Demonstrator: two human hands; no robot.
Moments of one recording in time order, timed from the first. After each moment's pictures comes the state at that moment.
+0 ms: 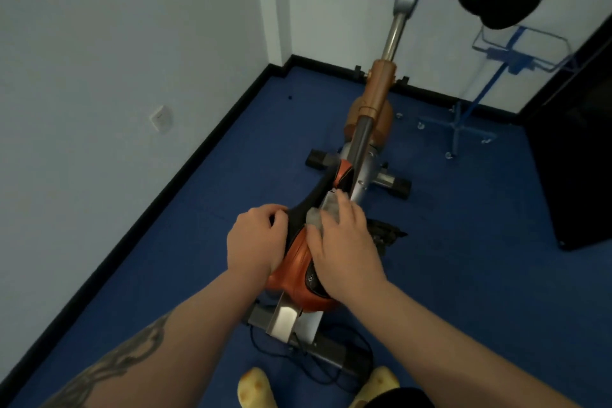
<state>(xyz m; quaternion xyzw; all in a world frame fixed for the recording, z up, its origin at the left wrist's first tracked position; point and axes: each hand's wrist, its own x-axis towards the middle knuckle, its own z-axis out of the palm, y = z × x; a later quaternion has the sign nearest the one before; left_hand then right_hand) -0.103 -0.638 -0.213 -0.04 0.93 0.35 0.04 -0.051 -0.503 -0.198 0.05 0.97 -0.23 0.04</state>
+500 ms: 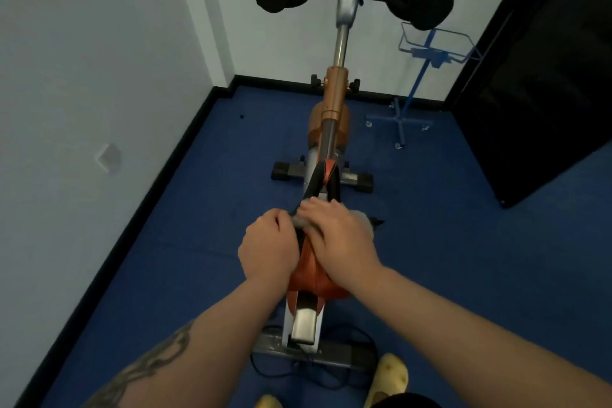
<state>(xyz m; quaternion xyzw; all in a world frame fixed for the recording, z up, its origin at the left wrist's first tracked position) -0.104 -0.640 -0.215 0.00 0.93 0.36 0.05 -0.050 -0.531 -0.199 0.04 0.95 -0.29 -0.13</state>
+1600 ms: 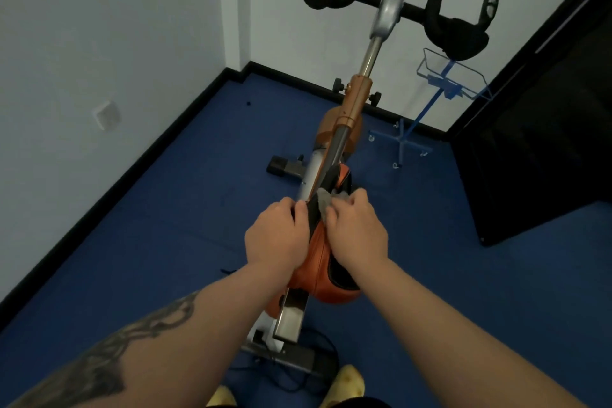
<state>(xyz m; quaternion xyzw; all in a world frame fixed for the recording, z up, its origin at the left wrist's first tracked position) -0.107 -0.639 -0.214 0.05 0.93 0.36 0.05 -0.072 -0.522 -0.193 0.20 0.97 -0.14 -0.04</state>
